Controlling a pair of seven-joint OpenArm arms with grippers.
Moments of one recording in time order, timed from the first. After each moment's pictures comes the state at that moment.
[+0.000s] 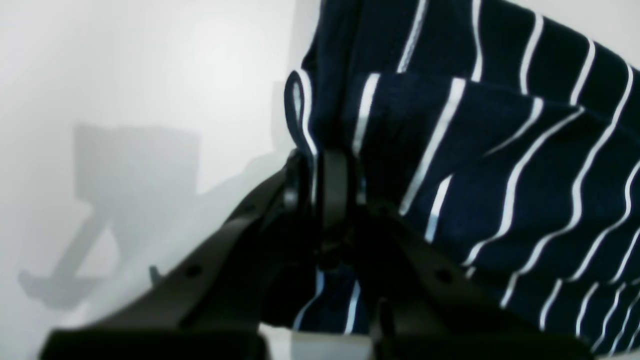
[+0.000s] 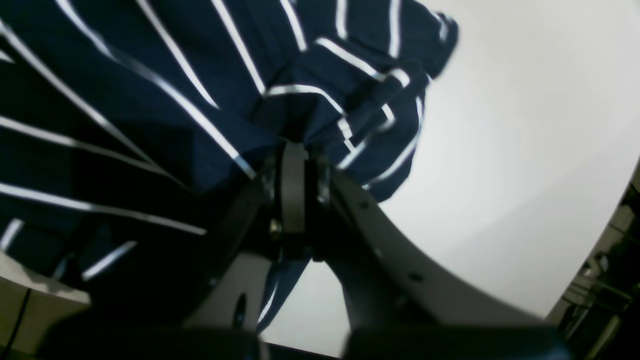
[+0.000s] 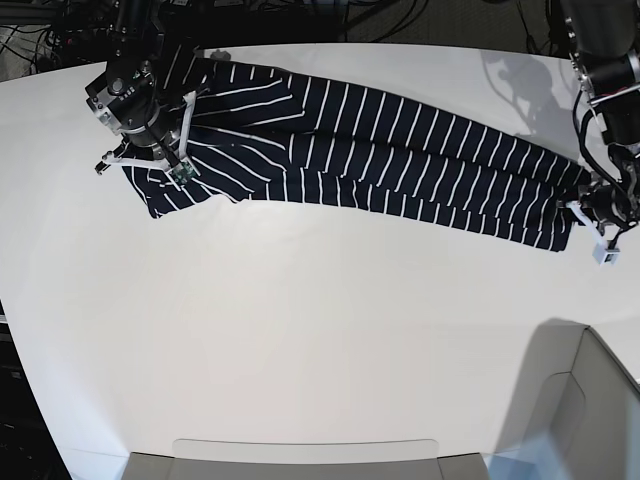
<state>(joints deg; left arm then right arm) -15.6 -34.3 -20.1 36.4 -19.2 -38.0 56.9 -16.3 3.0 10.2 119.6 -8.1 44.5 -68.8</state>
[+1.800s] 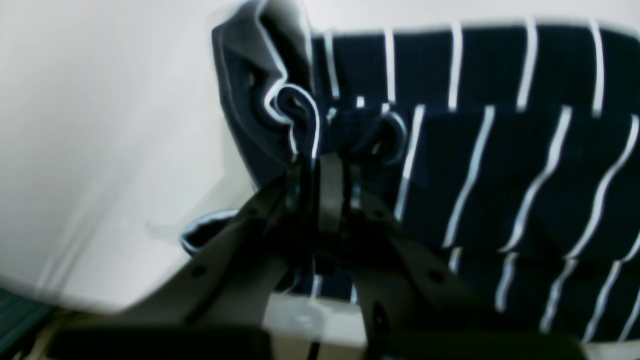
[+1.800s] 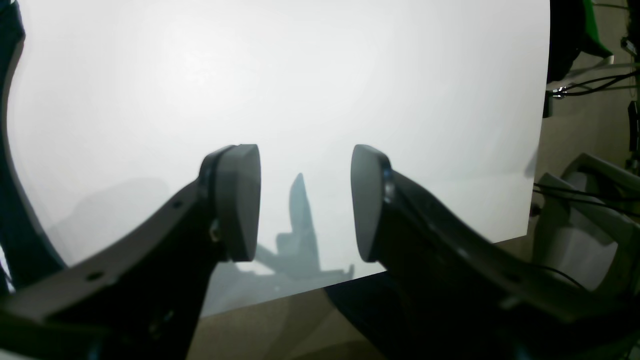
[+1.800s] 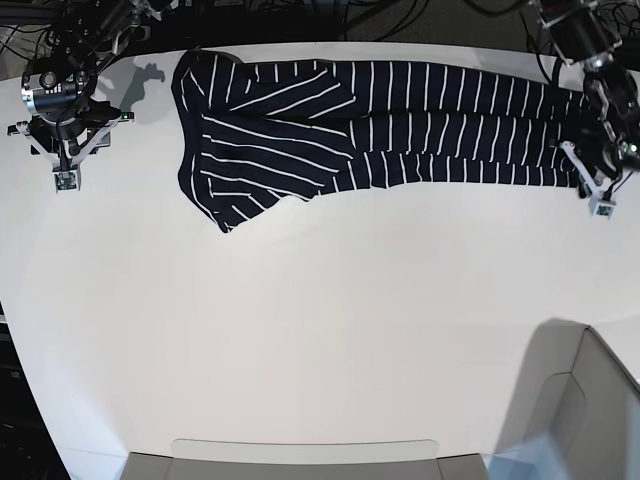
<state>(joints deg) 5.1 -23.7 -34.5 91.7 -11.8 -36.6 77.7 -7.4 -4.1 42.4 119.7 -8.3 44.5 -68.9</state>
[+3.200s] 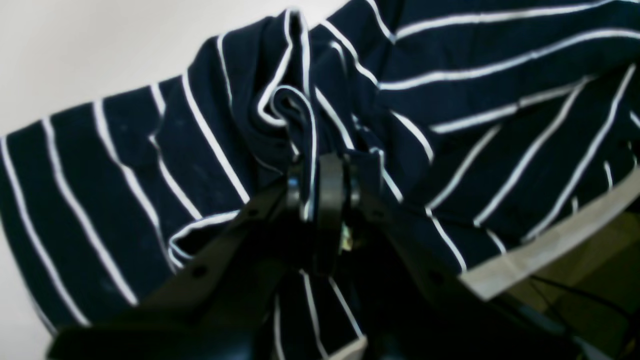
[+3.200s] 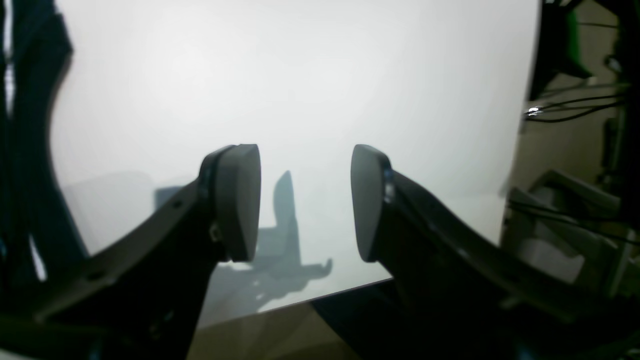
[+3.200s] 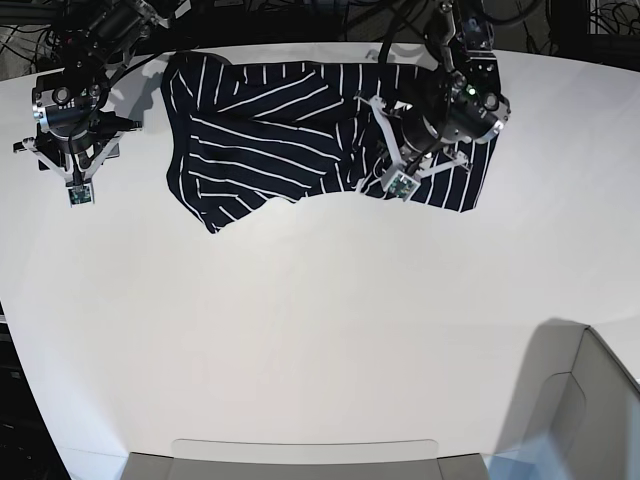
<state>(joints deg) 13.8 6.5 -5.5 116.3 -11.8 -36.5 77.7 -5.8 -4.4 37.0 119.6 -14.0 44.5 -68.7</state>
